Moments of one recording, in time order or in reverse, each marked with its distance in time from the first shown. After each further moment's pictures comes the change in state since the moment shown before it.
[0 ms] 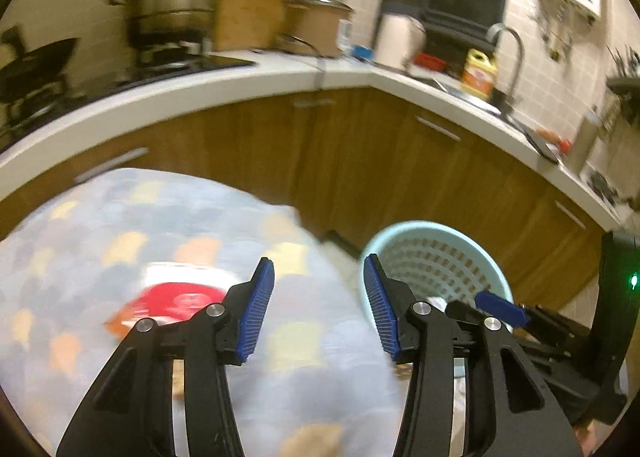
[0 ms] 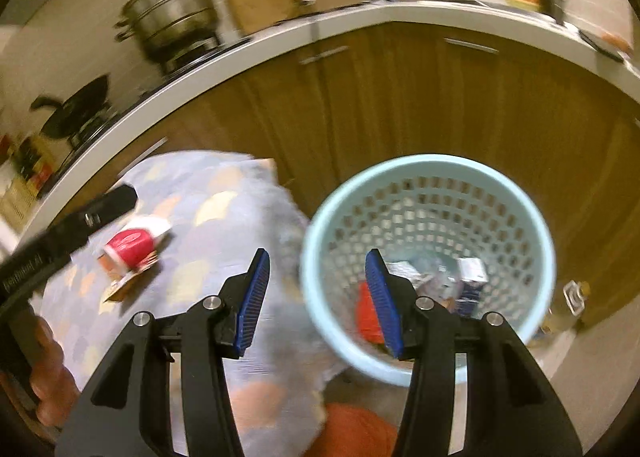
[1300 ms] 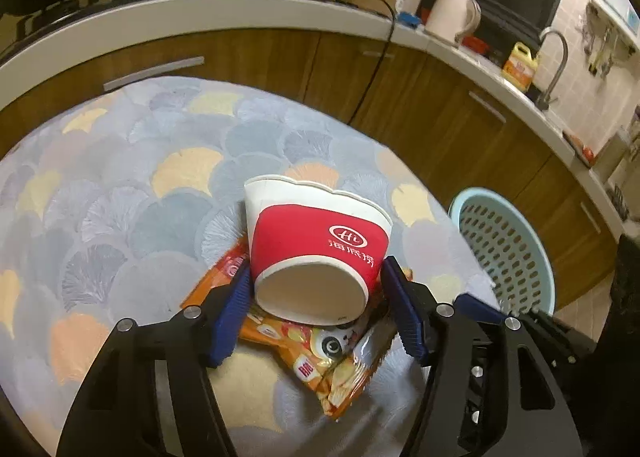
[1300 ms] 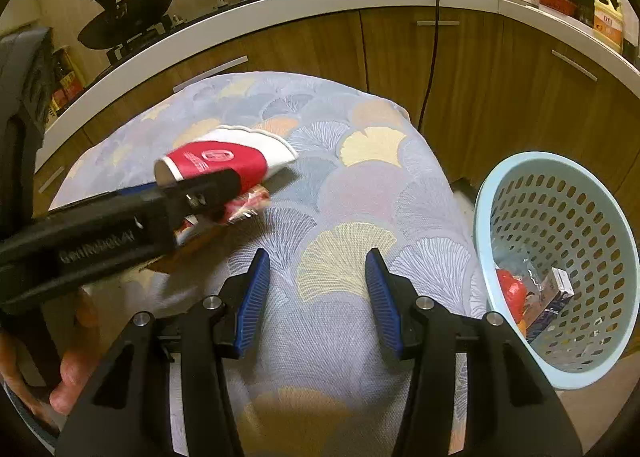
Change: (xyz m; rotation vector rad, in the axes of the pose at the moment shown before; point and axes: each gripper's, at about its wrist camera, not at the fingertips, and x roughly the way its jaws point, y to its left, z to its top) left arm 0.045 0.117 -0.037 -0.135 0.148 -0.037; right arm 0.076 0.115 -0.029 -0.175 0.110 0.043
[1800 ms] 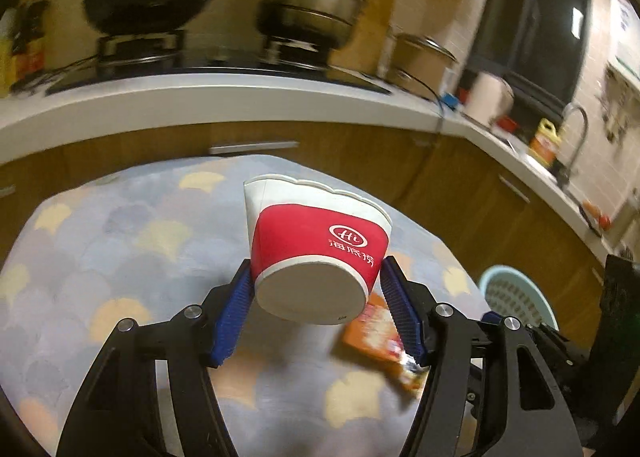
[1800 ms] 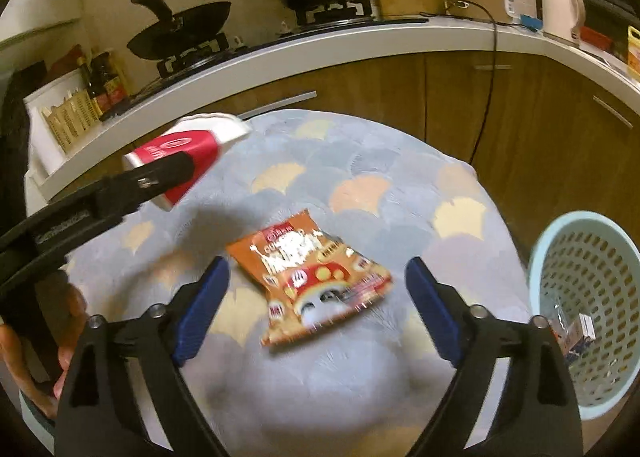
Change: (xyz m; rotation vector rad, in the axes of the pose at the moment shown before) left arm -0.088 0.065 0.006 -0.120 -0.254 0.125; right arm -0.007 0.059 0.033 -0.084 -0.067 0.116
